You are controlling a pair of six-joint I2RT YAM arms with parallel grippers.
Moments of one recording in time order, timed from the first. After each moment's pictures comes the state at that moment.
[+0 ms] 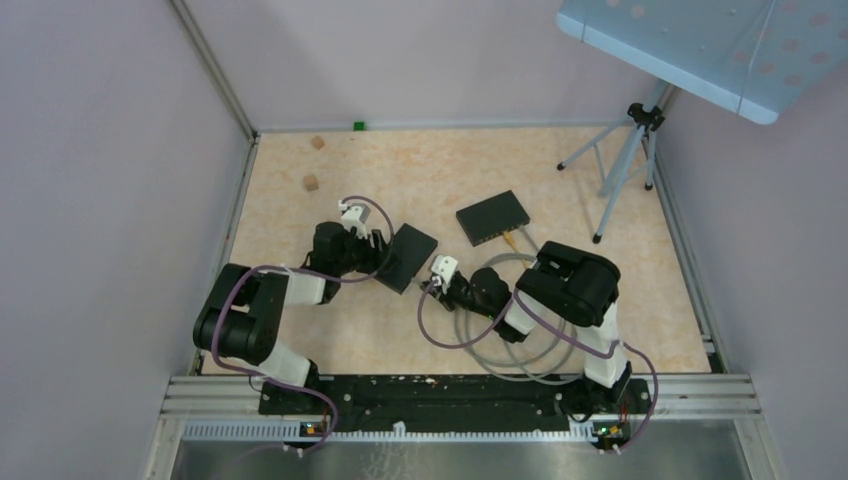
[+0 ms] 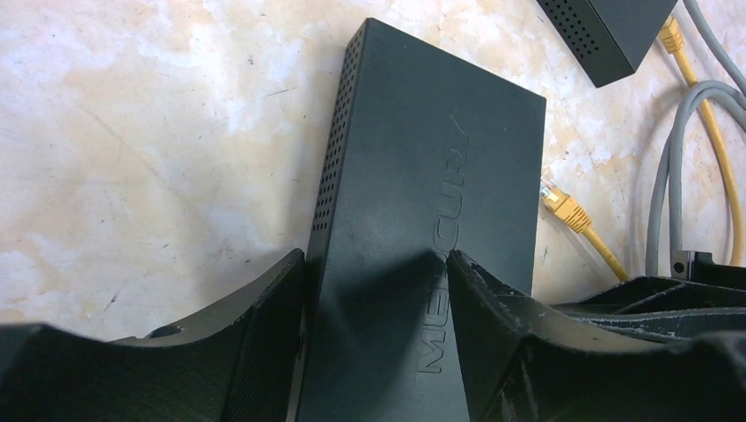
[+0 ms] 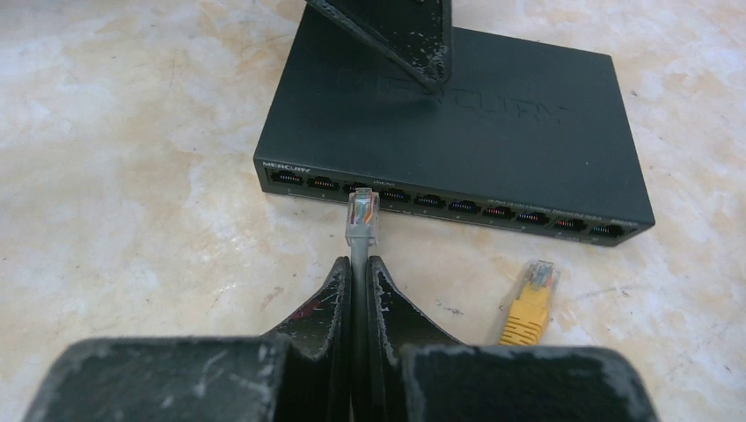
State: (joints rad) left arm -0.24 1.55 0.46 0.56 0.43 -0.31; right arm 0.93 2.02 0.53 1.30 -0.14 -0.15
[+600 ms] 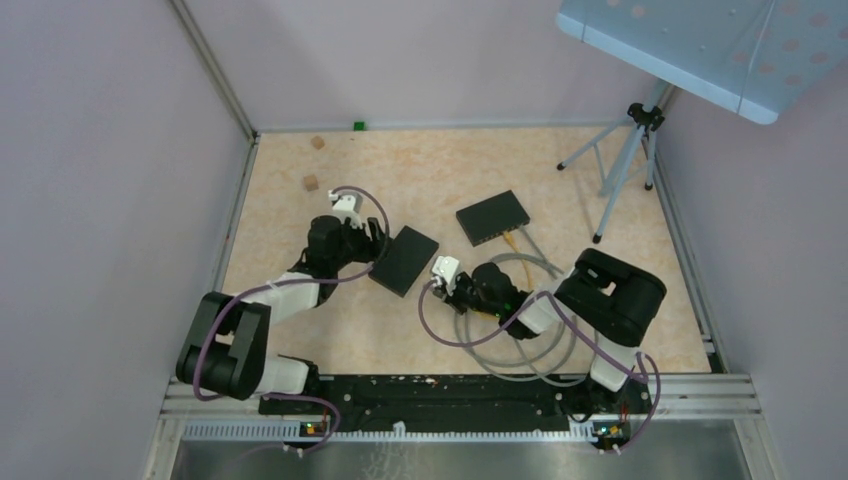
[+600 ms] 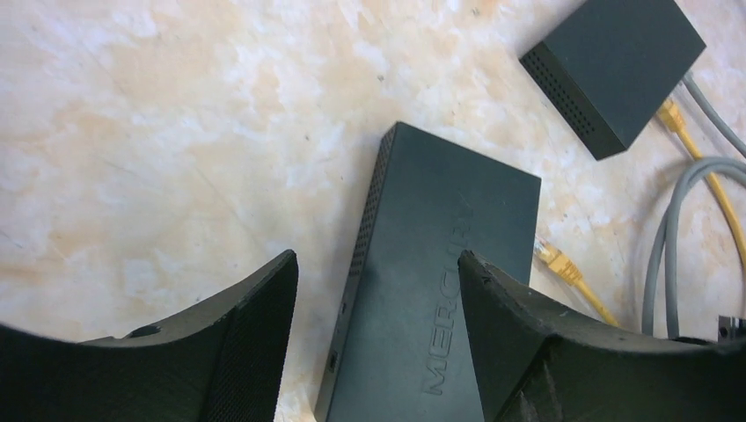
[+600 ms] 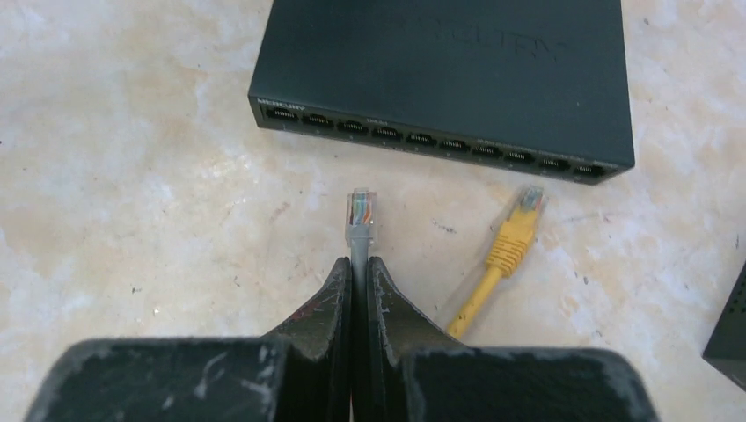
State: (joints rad) left arm -0.27 1.37 0.48 0.44 0.25 -0.30; right arm 0.93 1.78 0.50 0.89 -0.13 -0.22
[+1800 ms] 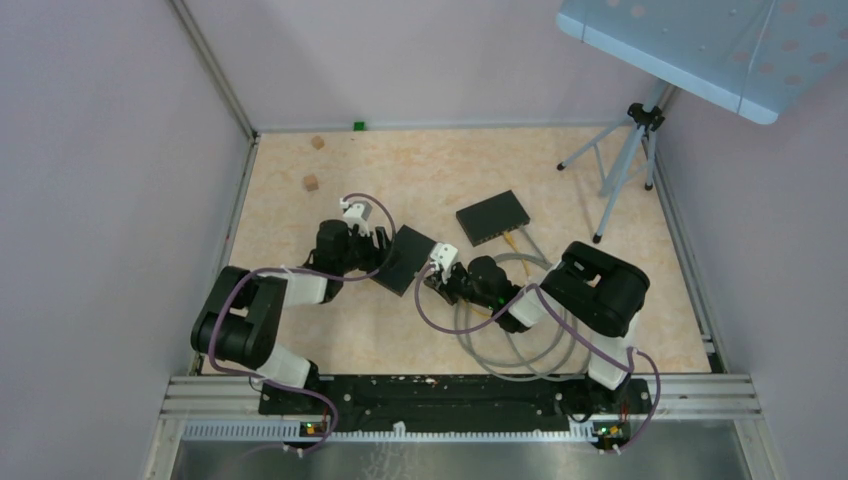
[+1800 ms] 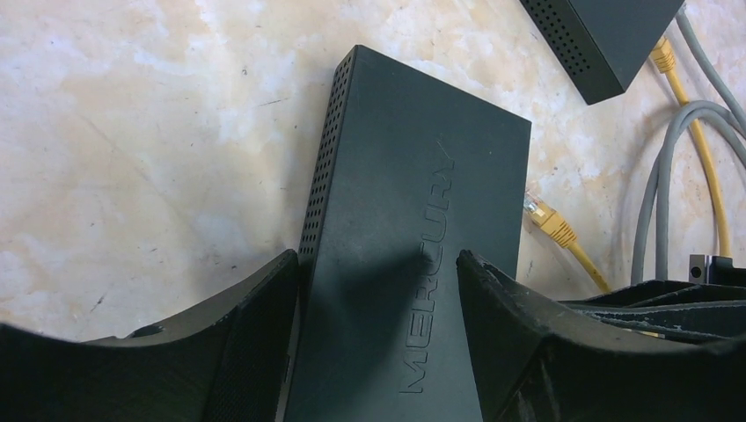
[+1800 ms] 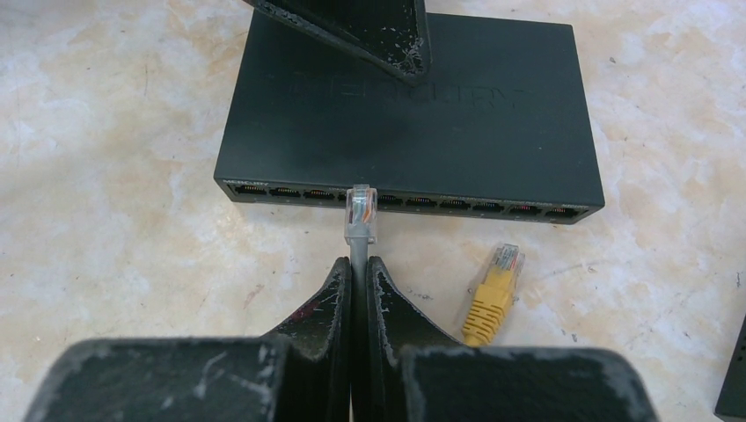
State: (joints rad) left arm -0.27 1.52 0.48 0.51 0.37 -0.34; right arm 0.90 1.87 0.56 1.01 -0.13 -0.11
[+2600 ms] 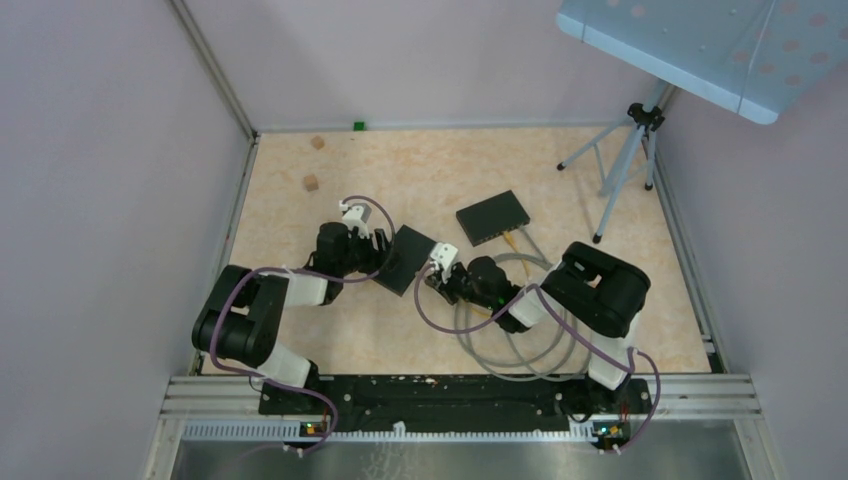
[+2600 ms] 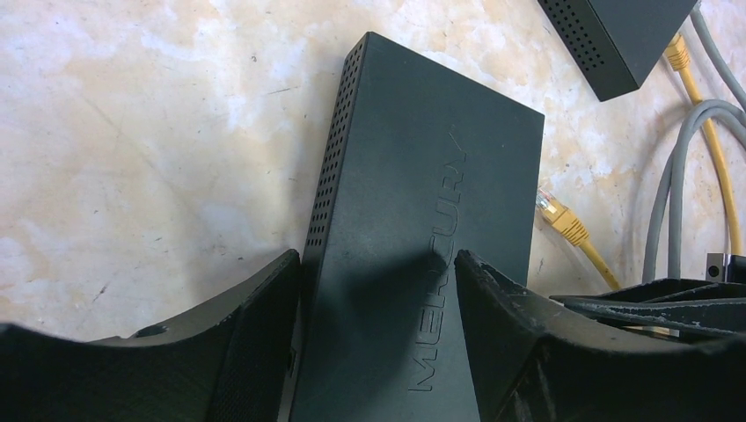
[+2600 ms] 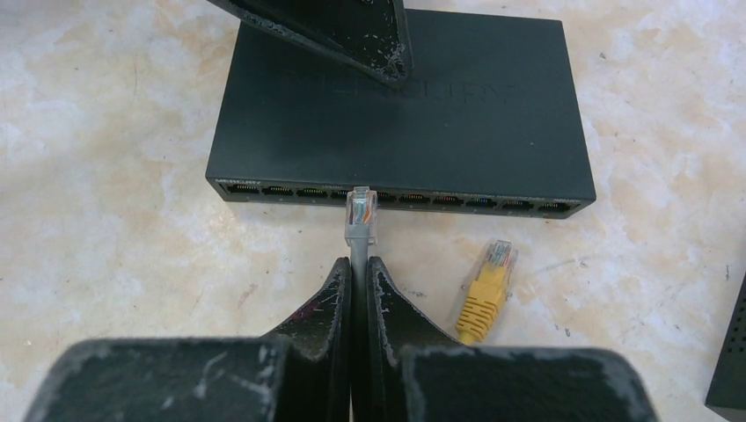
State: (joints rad) left arm -0.27 1.54 0.46 0.54 0.36 -0.35; right arm 0.91 1.86 0.56 1.00 -0.11 -0.11
